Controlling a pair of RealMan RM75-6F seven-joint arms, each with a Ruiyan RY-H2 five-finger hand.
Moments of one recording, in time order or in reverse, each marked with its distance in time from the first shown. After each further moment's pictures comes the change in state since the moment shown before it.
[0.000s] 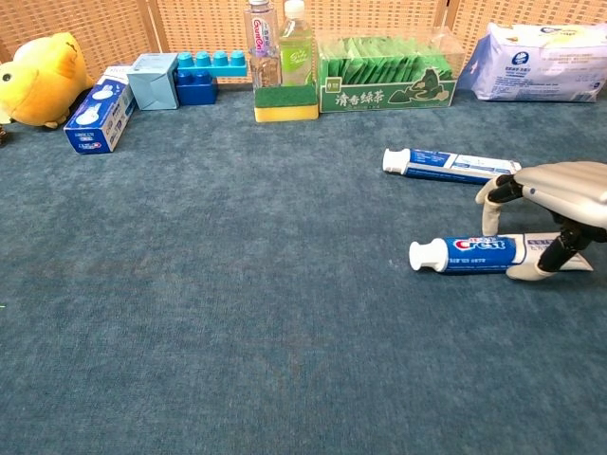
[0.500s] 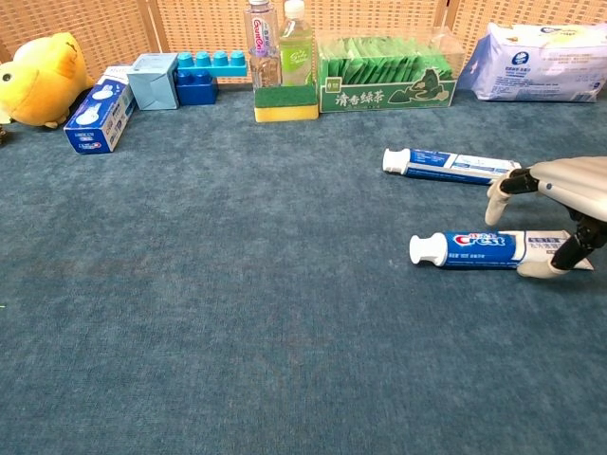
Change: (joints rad) left arm -0.017 -0.012 -0.012 0.014 -0.013 -0.031 0.002; right arm -0.041 0.021 -0.001 -0.025 -0.035 0.039 0.008
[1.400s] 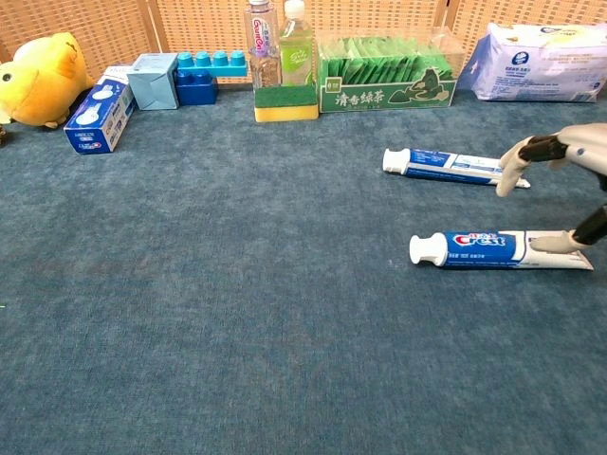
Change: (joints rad) left arm 0.007 -0.001 -0.014 -0.027 0.005 -0.011 0.030; right arm -0.054 0.083 0.033 -0.076 -0.114 0.018 0.093
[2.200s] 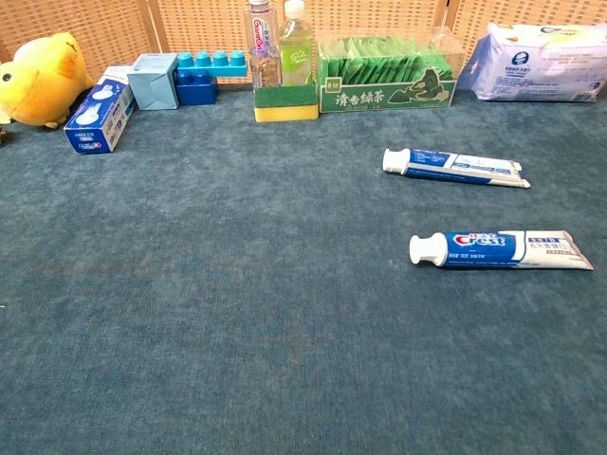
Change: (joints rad) left arm 0.128 0.035 0.063 -0.025 0.064 0.136 -0.029; right arm -0.215 0.215 -0.059 0.008 -0.249 0.268 0.328
